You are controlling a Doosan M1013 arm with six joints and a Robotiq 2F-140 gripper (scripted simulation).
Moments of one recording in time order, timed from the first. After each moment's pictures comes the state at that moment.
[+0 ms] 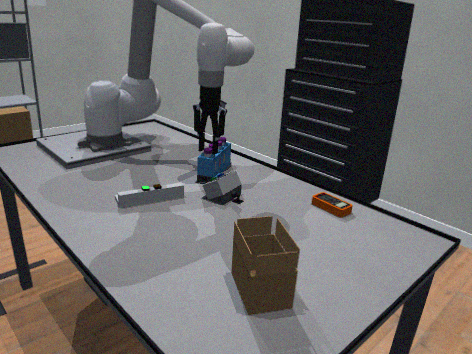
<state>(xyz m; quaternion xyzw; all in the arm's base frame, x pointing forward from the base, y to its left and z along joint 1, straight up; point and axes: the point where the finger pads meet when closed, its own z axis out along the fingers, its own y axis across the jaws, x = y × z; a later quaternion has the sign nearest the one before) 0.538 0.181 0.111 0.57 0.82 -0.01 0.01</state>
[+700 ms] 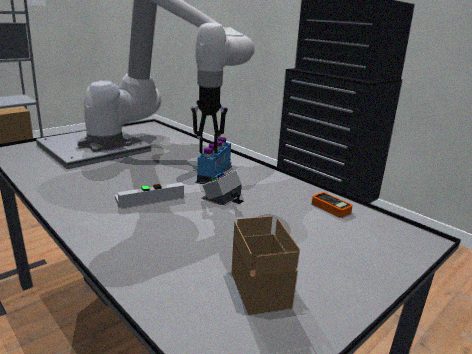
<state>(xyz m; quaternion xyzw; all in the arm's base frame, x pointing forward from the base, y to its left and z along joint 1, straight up) 0.538 0.181 0.111 0.24 0.97 0.00 0.00</state>
